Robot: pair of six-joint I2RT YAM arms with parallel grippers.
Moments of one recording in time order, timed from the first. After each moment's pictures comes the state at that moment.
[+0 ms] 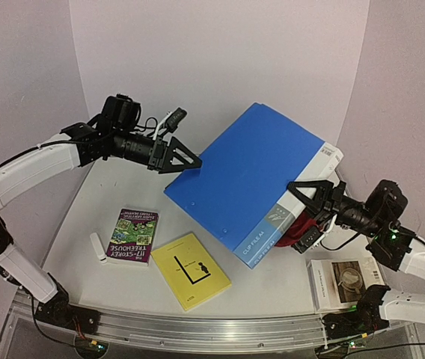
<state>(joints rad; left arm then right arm) -0.66 1.52 1.47 -0.45 0.87 -0.35 0.67 0.76 0.52 0.40 -0.47 -1.95</state>
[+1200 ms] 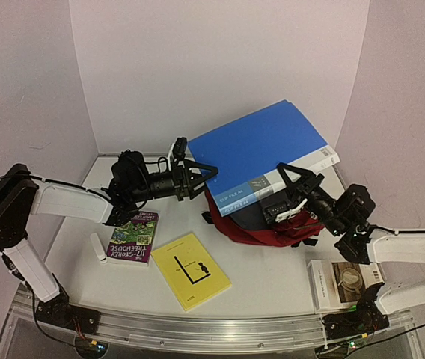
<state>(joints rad) -0.78 1.65 0.91 0.90 0.61 -1.14 0.71 1.15 0.46 0.94 -0.03 -1.95</state>
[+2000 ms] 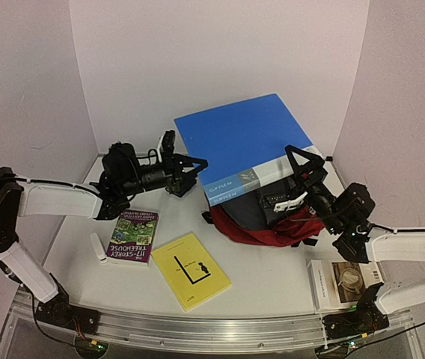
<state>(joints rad) -0.72 1.55 0.91 0.78 0.56 -1.18 0.73 1.17 0.49 0.97 0.16 -1.95</state>
